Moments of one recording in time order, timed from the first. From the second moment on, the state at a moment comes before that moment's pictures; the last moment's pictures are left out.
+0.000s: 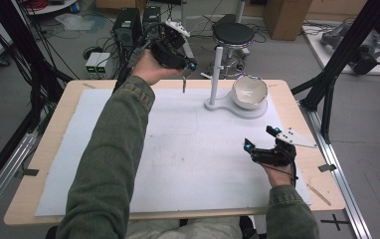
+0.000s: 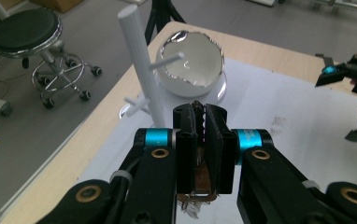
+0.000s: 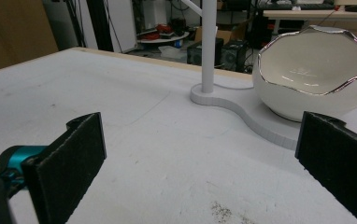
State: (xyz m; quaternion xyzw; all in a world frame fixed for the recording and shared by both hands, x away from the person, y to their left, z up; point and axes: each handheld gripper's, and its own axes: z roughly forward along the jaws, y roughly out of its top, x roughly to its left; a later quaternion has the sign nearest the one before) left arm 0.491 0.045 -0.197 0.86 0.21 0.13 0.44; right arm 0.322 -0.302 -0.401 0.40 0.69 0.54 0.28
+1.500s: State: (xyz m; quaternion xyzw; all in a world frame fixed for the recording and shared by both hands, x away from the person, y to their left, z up) left arm 0.535 -0.052 -0.217 0.85 0.19 0.13 0.48; right arm 0.321 -0.307 -0.402 0.41 0.68 0.55 0.28
